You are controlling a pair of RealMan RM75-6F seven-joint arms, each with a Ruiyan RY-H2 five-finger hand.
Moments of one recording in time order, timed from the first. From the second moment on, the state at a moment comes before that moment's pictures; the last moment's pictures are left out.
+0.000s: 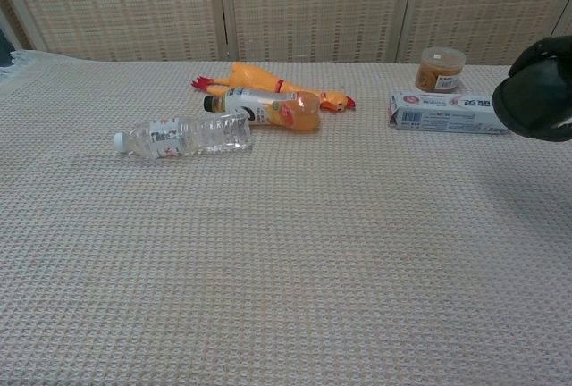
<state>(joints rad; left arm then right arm) -0.10 -1.06 0.00 -1.63 1.53 1.45 0.08 0.50 -1.37 0.08 -1.44 -1.20 1.29 -0.19</state>
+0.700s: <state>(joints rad) -0.10 -1.06 0.00 -1.63 1.53 1.45 0.07 0.49 -1.41 0.11 -1.41 -1.28 1.36 -0.11</state>
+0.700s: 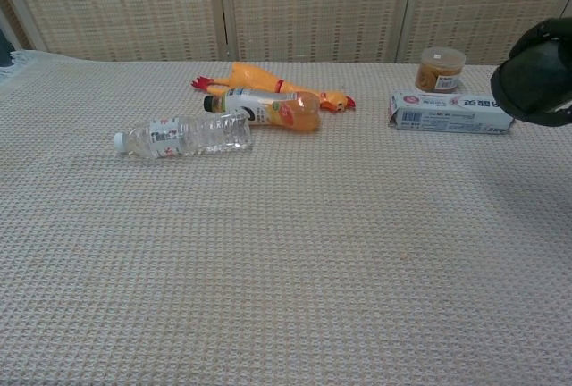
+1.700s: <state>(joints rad) -0.10 -1.06 0.00 -1.63 1.53 1.45 0.08 0.51 -1.37 0.09 -1.45 -1.05 1.00 -0.43</state>
